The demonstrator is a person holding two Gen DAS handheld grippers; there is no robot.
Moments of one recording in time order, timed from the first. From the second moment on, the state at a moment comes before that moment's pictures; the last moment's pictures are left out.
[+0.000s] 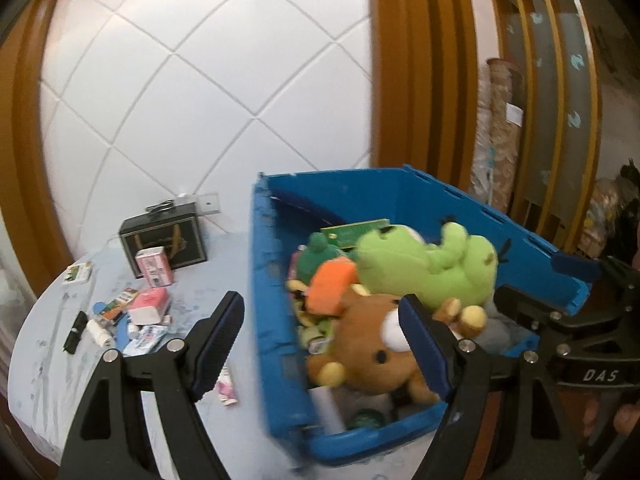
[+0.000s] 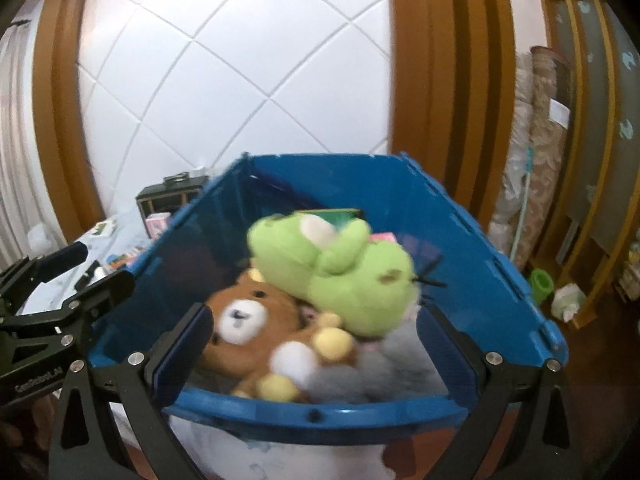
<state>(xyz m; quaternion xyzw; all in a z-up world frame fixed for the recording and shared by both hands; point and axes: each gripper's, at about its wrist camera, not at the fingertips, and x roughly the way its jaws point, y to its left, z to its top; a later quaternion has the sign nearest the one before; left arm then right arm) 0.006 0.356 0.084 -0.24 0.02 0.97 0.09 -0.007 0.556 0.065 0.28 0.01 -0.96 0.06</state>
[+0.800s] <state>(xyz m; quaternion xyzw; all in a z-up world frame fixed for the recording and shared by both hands) -0.022 -0.009 -0.009 -0.35 -0.04 0.93 -0.07 -0.037 0.238 0.024 0.31 0.01 -0.94 0.14</state>
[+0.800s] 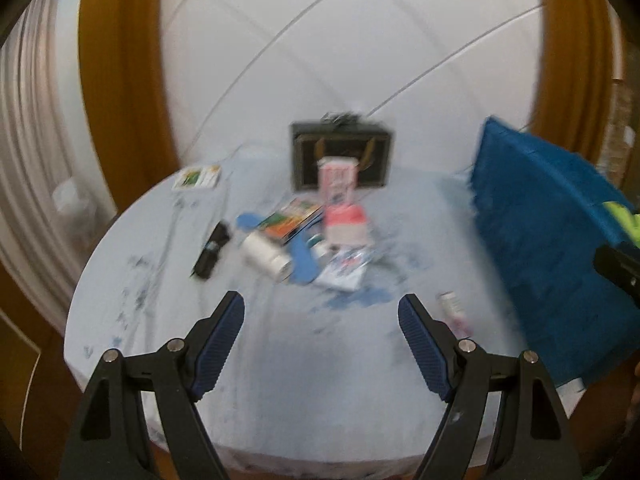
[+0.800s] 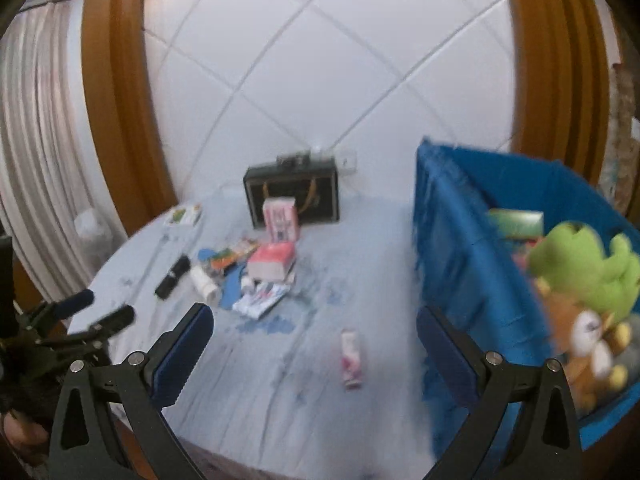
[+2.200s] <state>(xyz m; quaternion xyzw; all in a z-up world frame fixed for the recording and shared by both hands) -0.291 -0.141 -0.223 -0.56 -0.02 0.83 -0.08 -0.231 0.246 -0.243 0.60 -0.03 -0.80 0.06</state>
